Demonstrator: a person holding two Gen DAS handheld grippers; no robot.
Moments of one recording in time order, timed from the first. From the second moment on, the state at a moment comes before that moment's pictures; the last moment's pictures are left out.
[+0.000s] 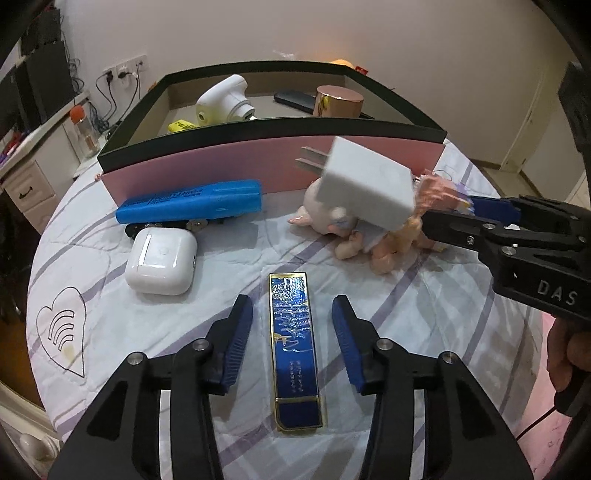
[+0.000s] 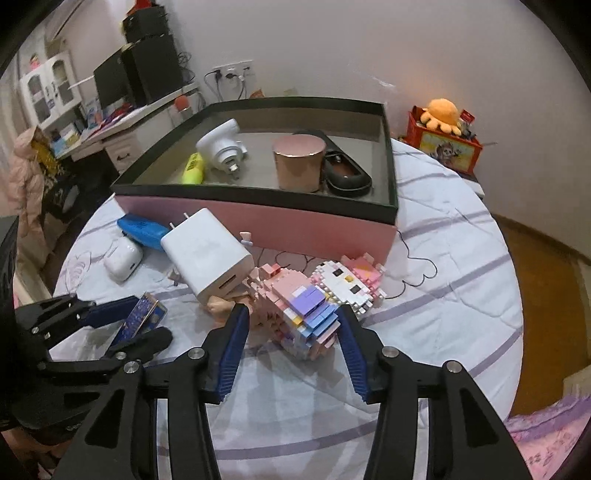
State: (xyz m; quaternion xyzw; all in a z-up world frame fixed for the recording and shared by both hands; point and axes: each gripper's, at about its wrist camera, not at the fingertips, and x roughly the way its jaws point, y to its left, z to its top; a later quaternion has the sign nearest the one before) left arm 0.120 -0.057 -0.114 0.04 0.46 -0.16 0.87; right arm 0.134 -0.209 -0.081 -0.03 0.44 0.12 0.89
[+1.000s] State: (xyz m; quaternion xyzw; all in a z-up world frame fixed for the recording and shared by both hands) left arm 0.106 -0.032 -0.094 -0.02 0.46 -0.16 0.87; right arm 0.107 -0.218 -0.070 0.07 0.43 0.16 0.88
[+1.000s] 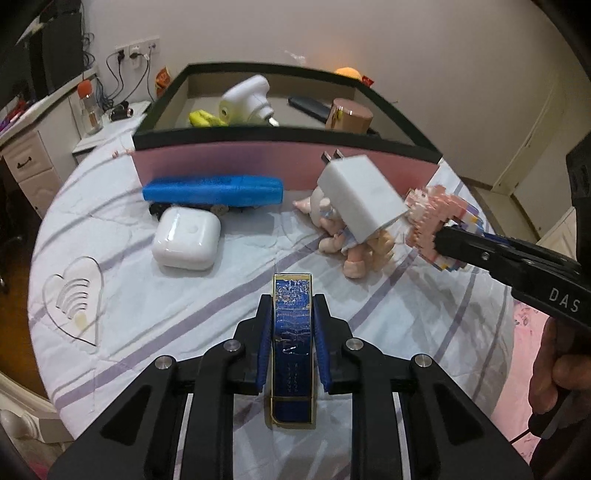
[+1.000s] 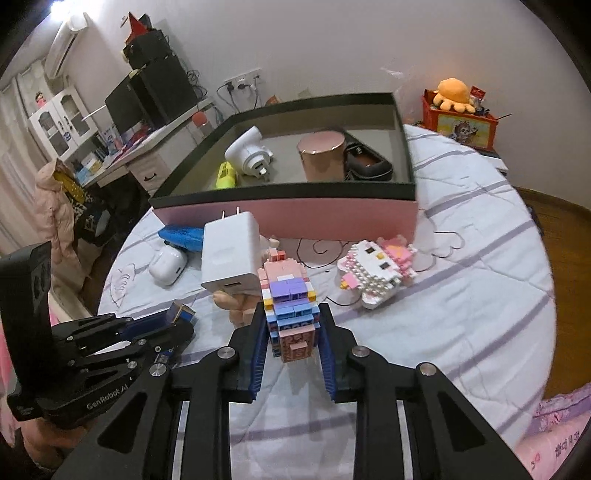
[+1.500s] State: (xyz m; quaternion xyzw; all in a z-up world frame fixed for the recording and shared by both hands) left arm 0.095 -0.012 -0.048 -0.02 0.40 -0.15 0.90; right arm 0.099 -0.212 -0.036 0.07 0.40 0.16 0.90
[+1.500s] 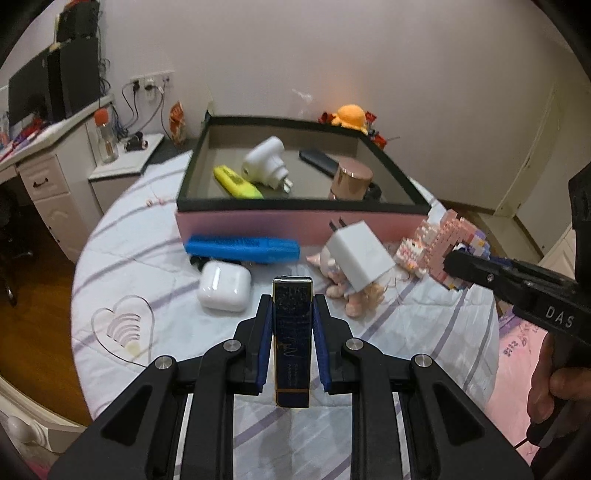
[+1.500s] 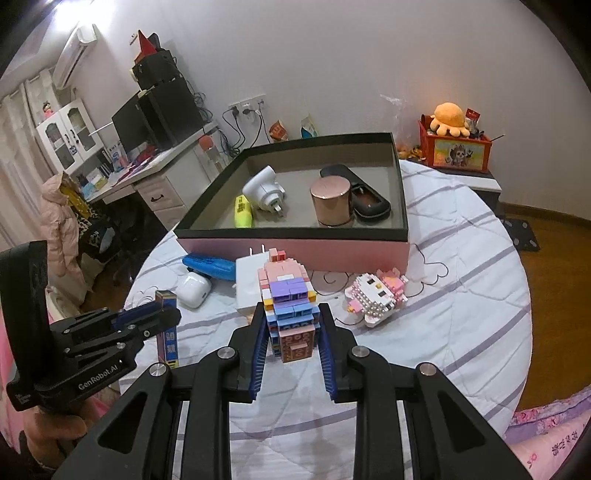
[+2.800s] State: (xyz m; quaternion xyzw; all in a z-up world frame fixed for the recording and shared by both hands) left arm 0.306 -0.021 -0.053 -0.01 0.43 -0.12 0.90; right arm 0.301 -0.175 -0.051 0.04 0.45 0.12 0.89
